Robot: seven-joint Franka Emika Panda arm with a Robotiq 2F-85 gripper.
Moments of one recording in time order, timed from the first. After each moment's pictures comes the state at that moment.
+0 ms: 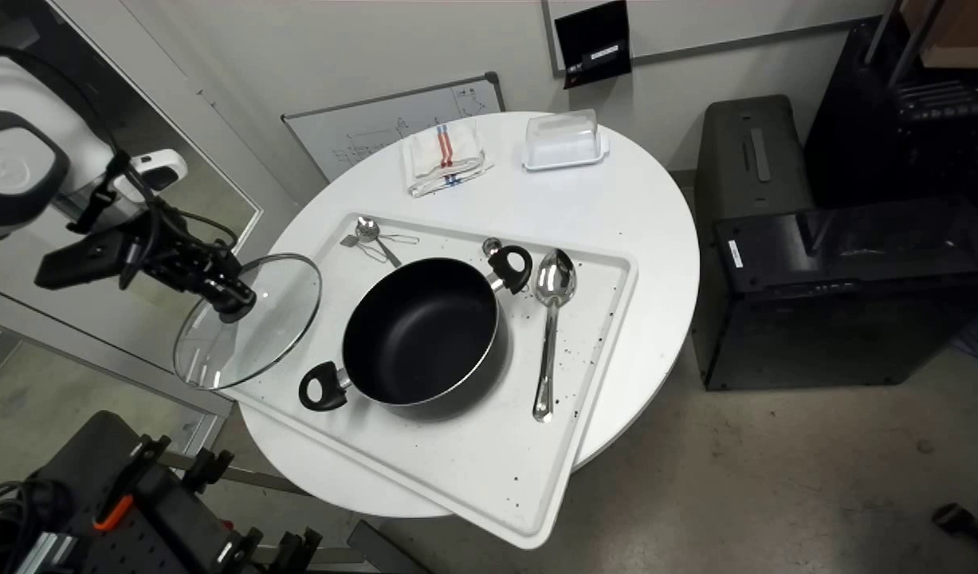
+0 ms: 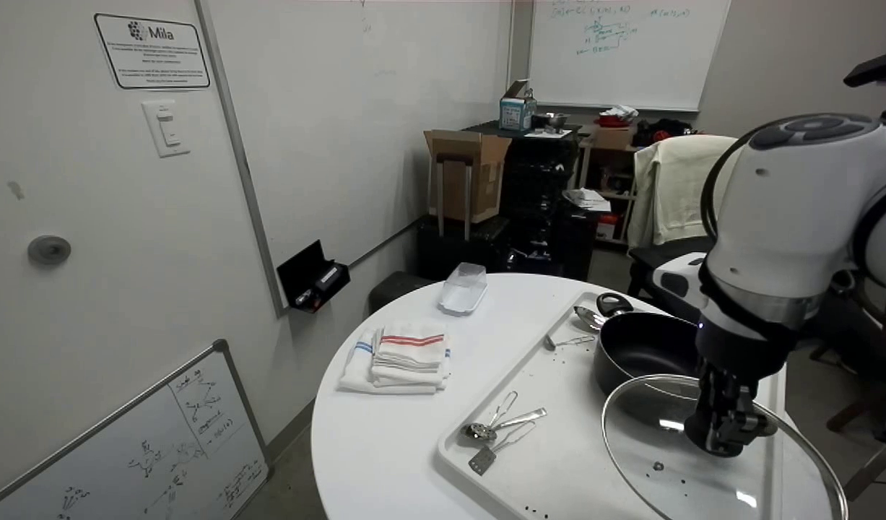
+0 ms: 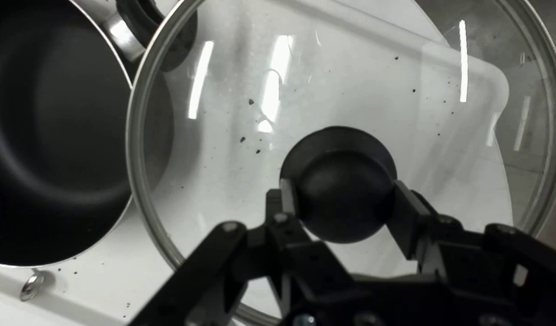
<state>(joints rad) 0.38 0.30 0.01 -2.49 -0.21 2.71 0.11</state>
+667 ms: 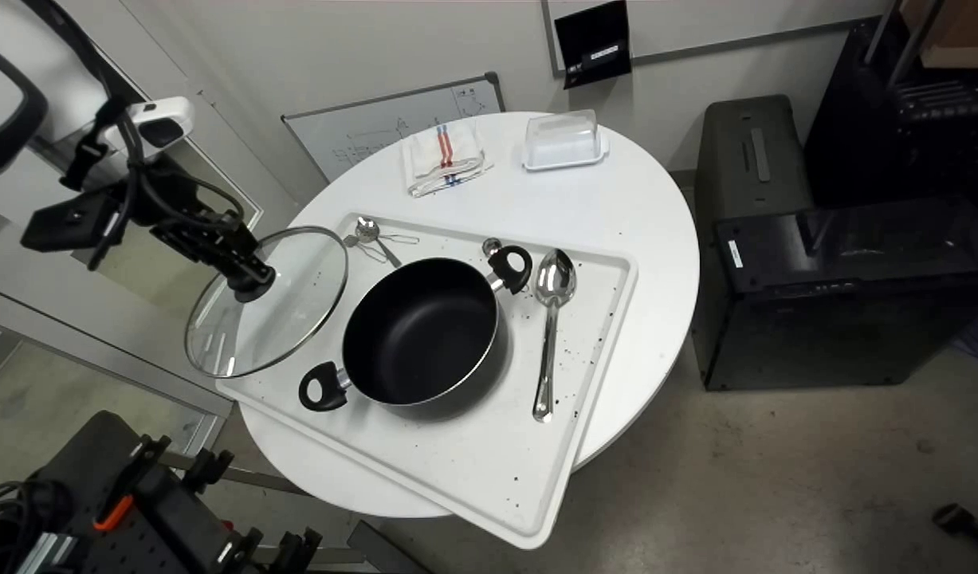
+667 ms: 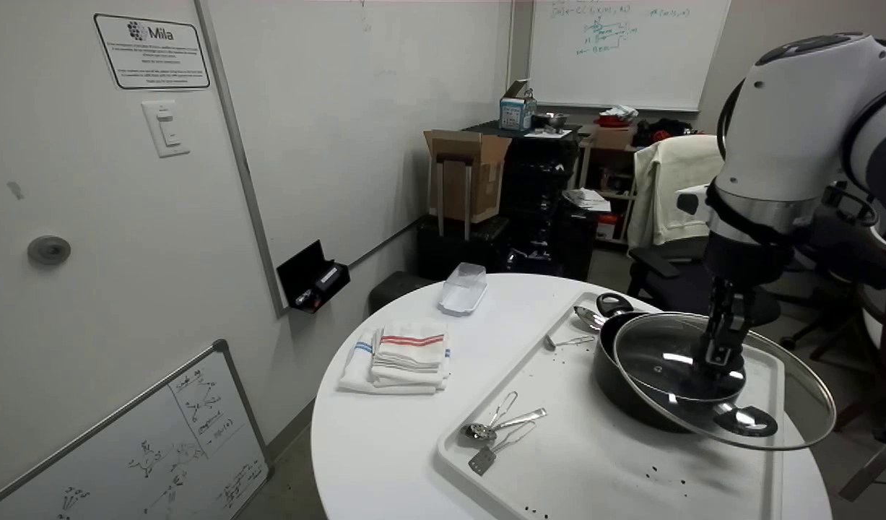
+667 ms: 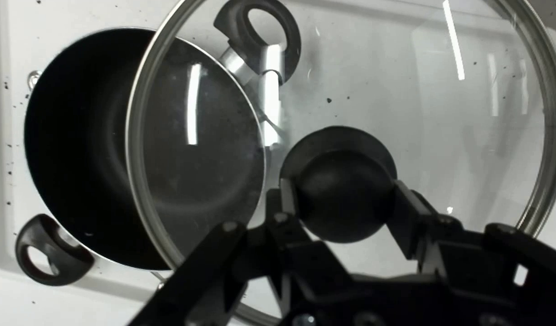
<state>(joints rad) 0.19 0.15 0.02 -2.51 -0.21 2.60 0.11</state>
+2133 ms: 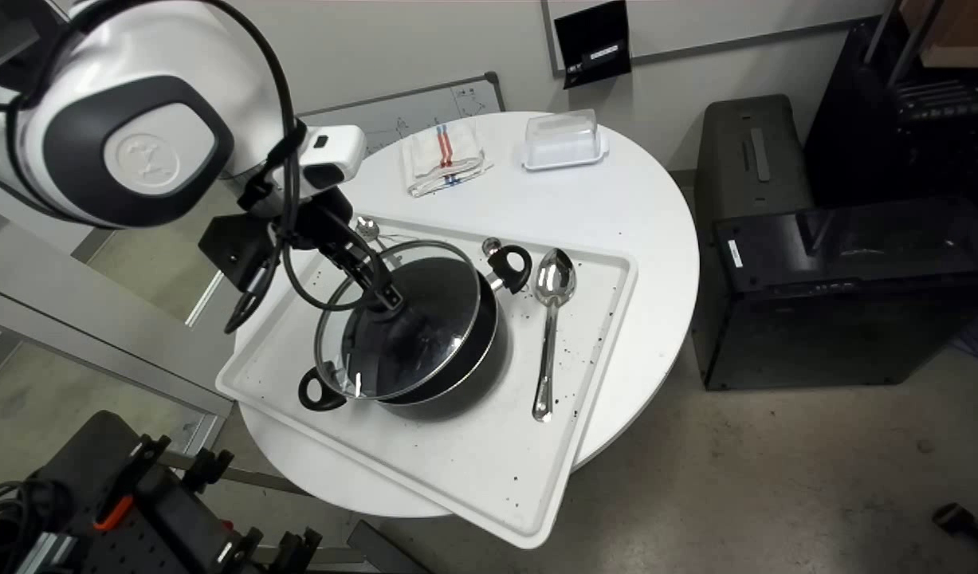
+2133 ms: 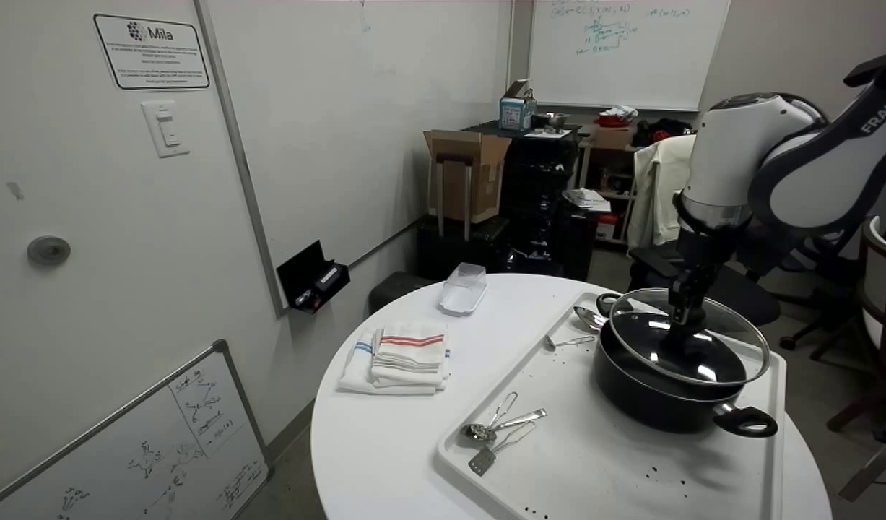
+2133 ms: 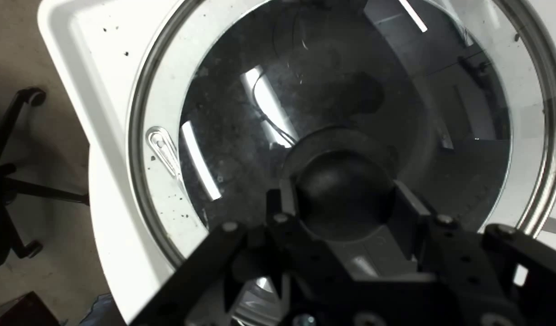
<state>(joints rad) 0.04 0.40 -0.15 -2.34 -0.21 2.72 0.26</state>
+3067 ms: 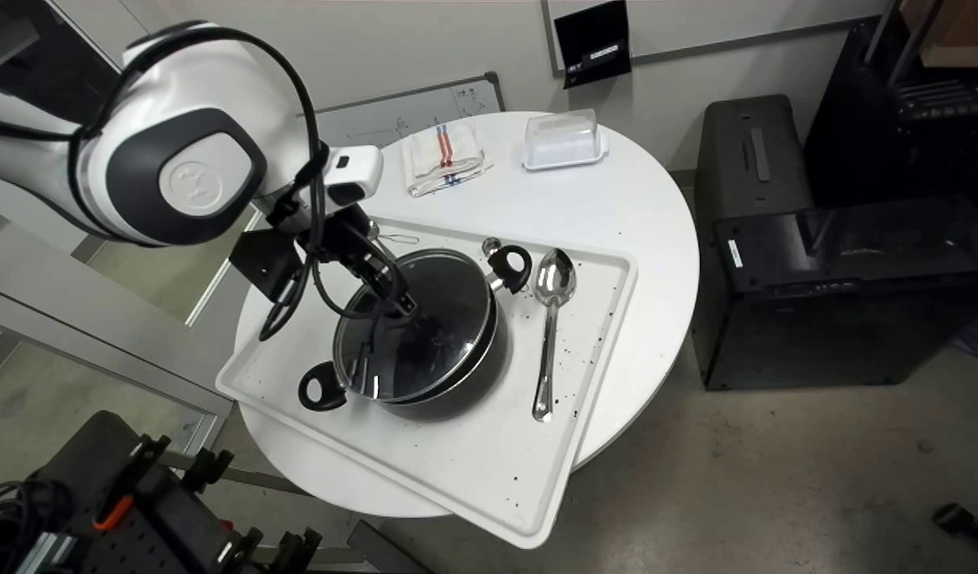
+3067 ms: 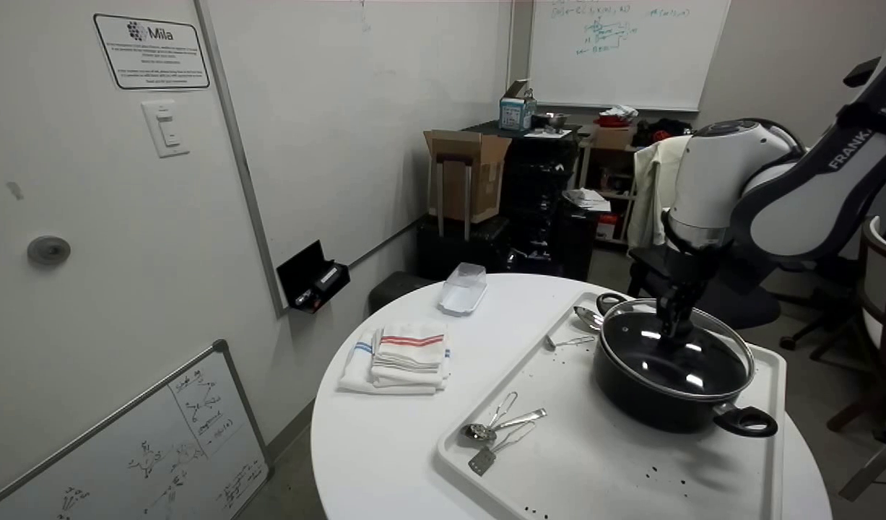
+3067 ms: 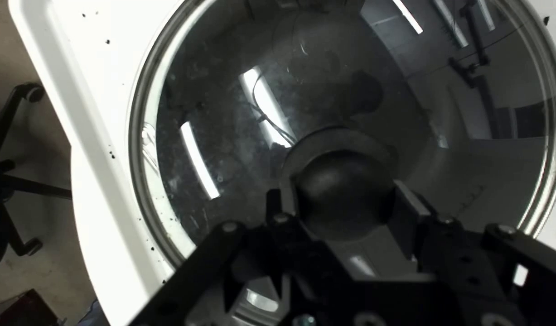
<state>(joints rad) 0.08 0.51 -0.17 -2.29 -0.20 2.78 0.28</state>
